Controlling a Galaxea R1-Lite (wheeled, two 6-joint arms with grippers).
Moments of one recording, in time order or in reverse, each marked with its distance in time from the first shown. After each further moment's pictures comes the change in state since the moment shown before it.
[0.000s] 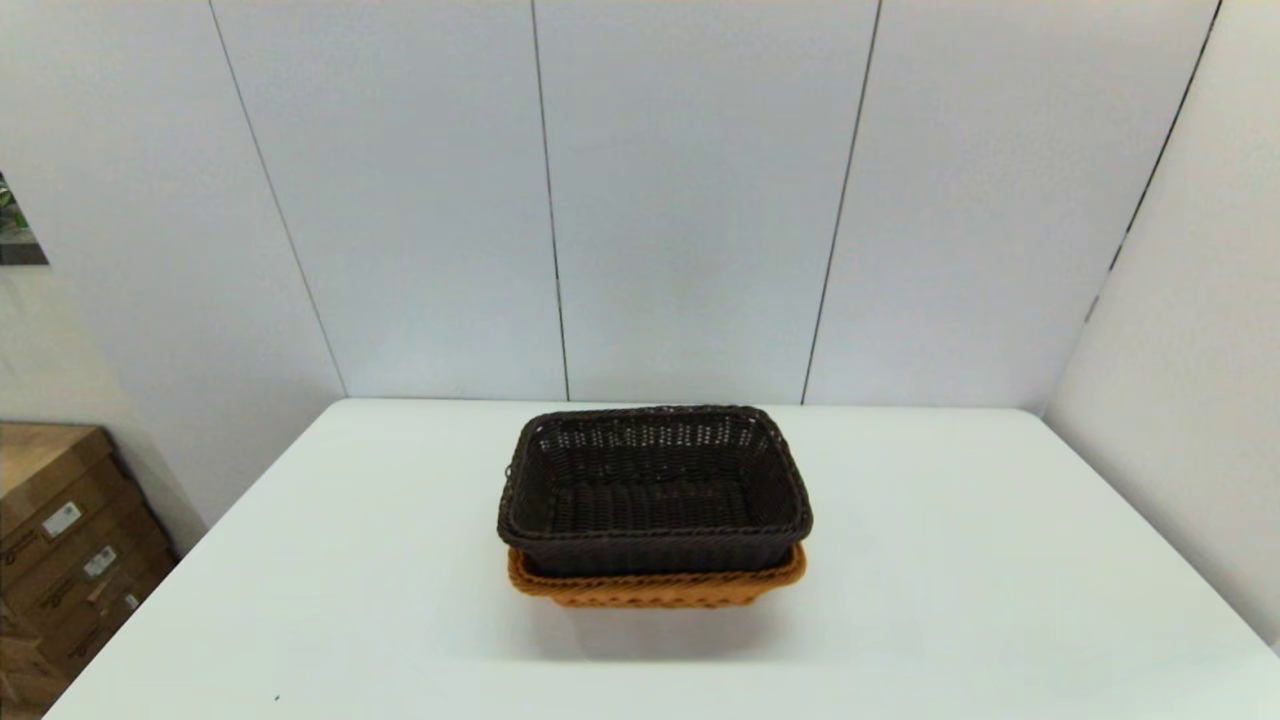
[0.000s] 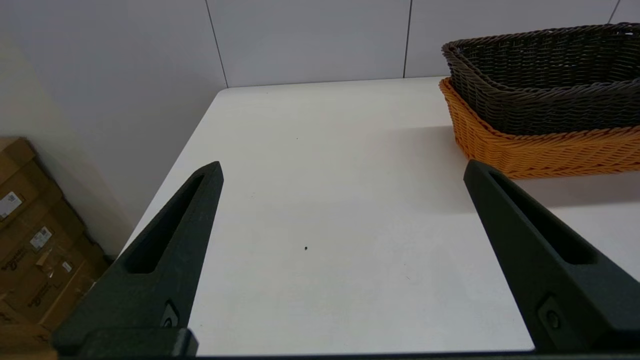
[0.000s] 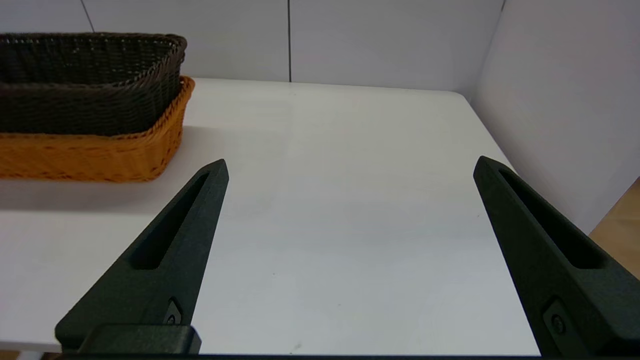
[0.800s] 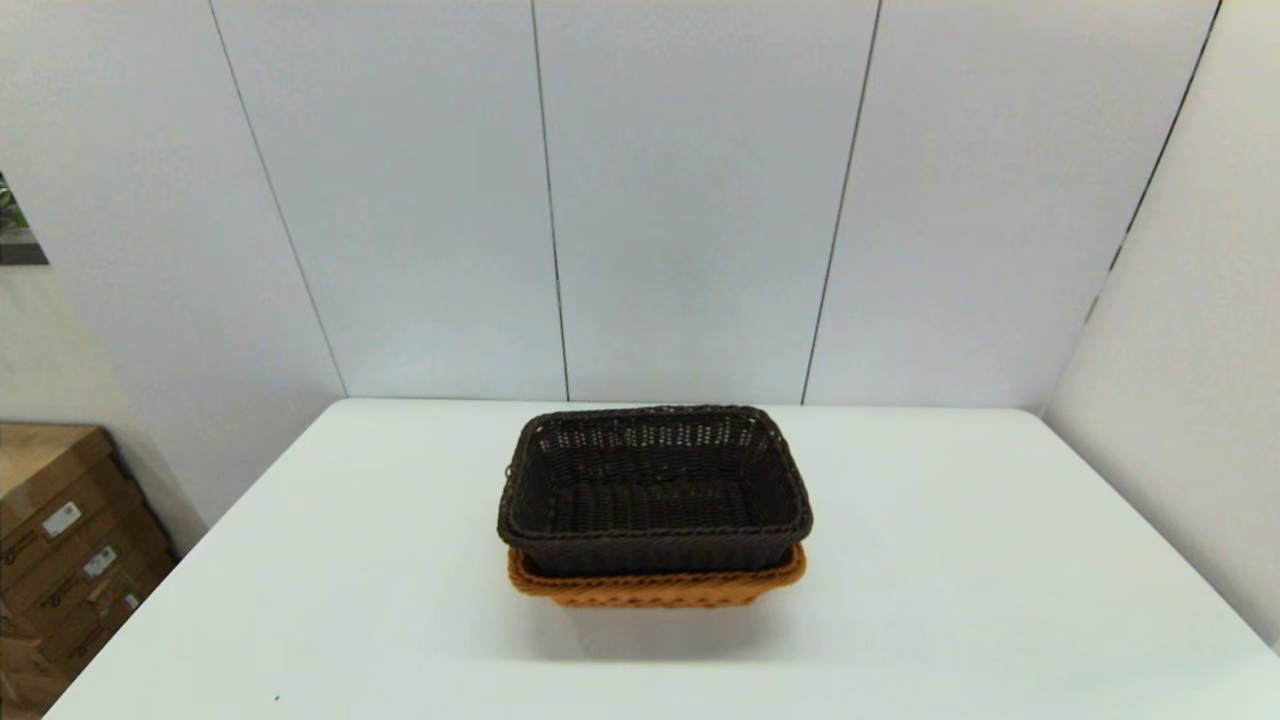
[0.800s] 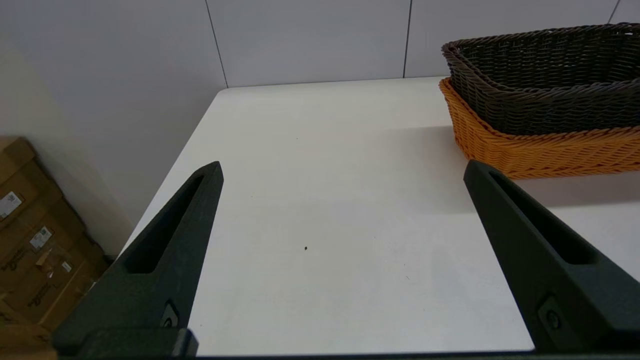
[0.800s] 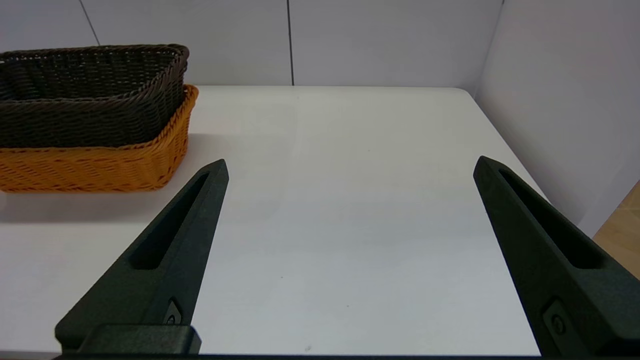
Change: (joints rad) left arm 0.000 0.000 0.000 0.000 0.000 0.000; right arm 0.000 0.000 0.000 -0.003 -0.003 0.033
